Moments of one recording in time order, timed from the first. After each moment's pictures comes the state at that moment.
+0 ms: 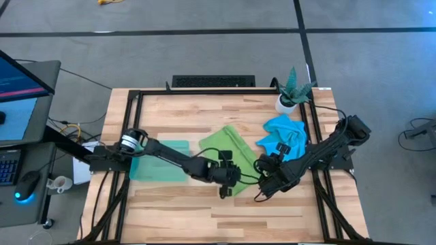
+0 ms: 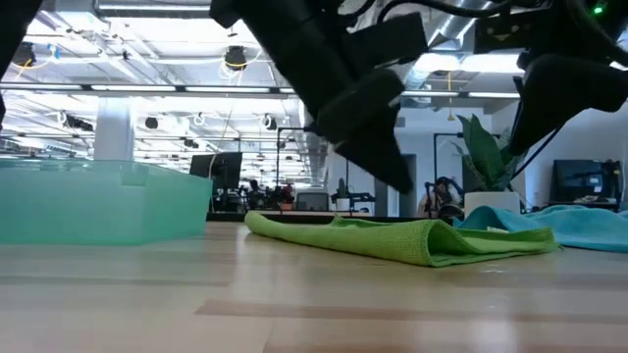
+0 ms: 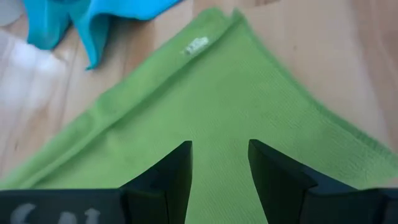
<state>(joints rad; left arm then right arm) -0.28 2.10 1.48 -0.29 -0.41 -0.04 0.54 1.63 1.09 -1.20 0.60 0.96</state>
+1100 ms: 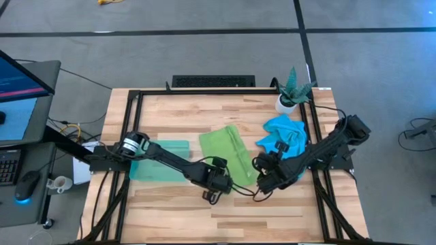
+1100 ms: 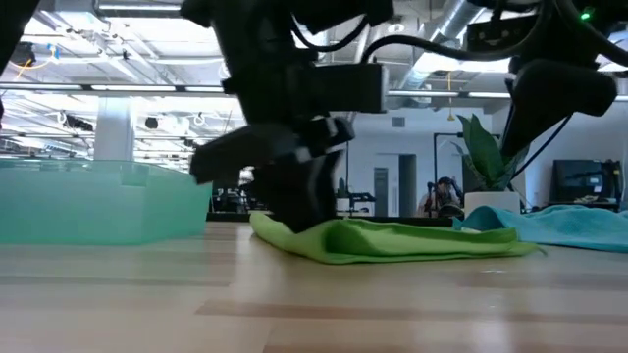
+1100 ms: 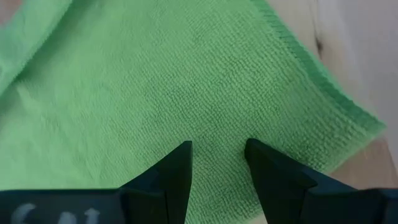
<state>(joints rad) -0.32 2.15 1.49 -0.65 -0.25 0.08 0.51 1.63 1.09 -1.19 0.61 0.91</state>
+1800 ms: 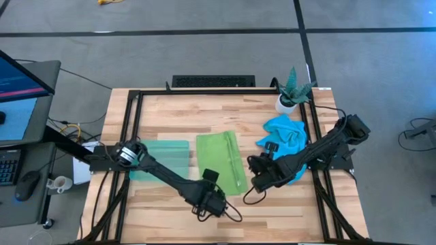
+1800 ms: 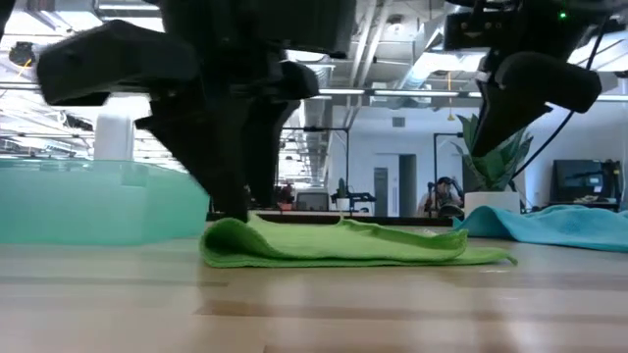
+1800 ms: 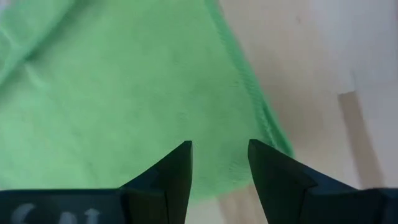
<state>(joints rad) -0.49 2.16 1.67 -0.98 -0.33 -0.13 0.48 1.63 1.09 -0.98 0.61 0.63</state>
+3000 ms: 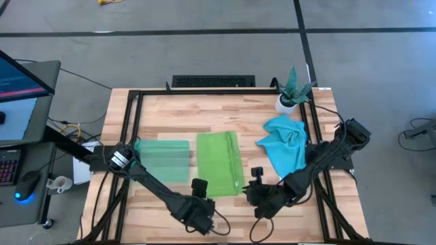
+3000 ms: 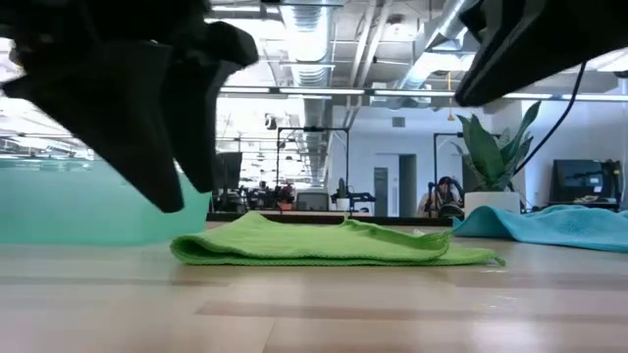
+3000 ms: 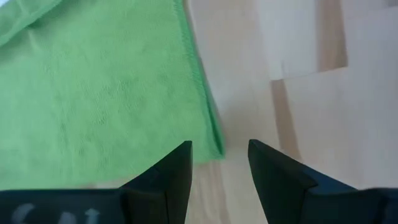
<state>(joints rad) -0.63 2.12 1.62 -0.98 -0.43 -0.40 0.68 1.67 1.05 -0.41 0.57 0.24</state>
